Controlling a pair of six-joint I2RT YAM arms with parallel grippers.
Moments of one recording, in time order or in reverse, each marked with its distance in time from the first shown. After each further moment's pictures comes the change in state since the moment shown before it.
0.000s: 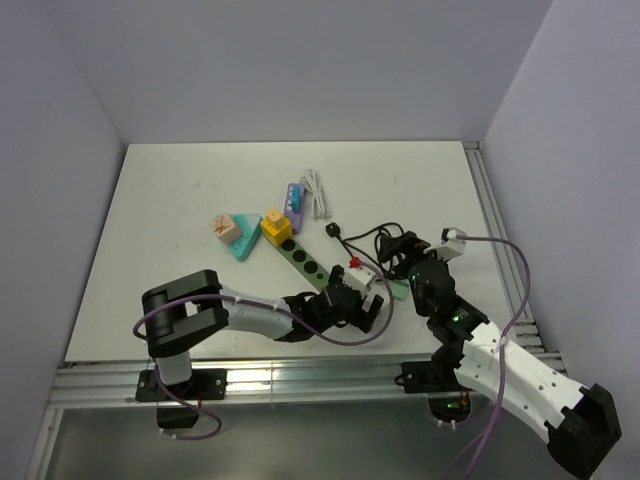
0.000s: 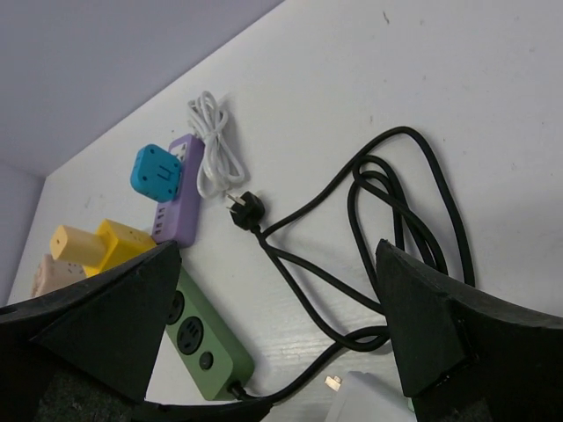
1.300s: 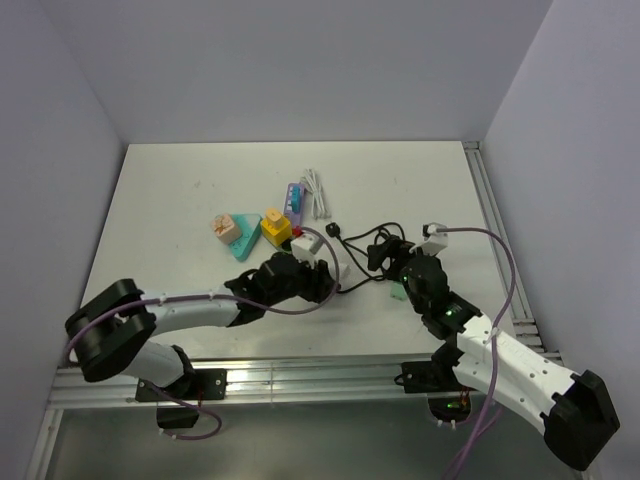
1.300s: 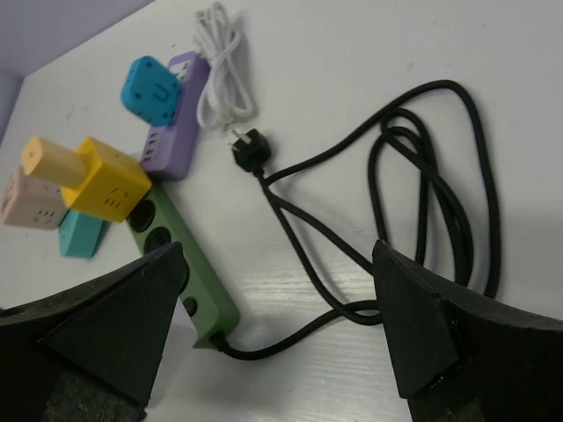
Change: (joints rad) left arm 0.231 -0.319 -0.196 -0.070 0.286 -0.109; right arm -0.014 0.094 -0.002 0.012 -0.150 -0.080
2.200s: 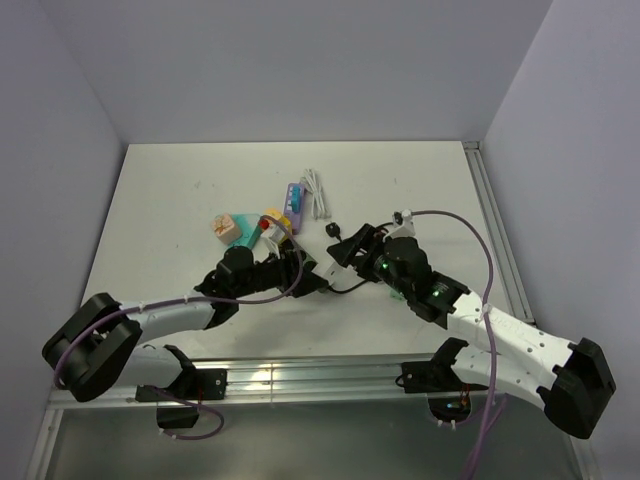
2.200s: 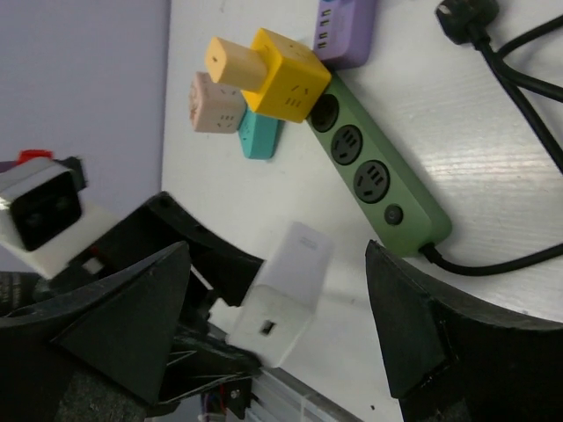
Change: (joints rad) left arm 0.278 -0.153 -0.214 0.326 0.520 -0.295; right arm 0.131 0.192 0.249 -0.096 -0.322 0.387
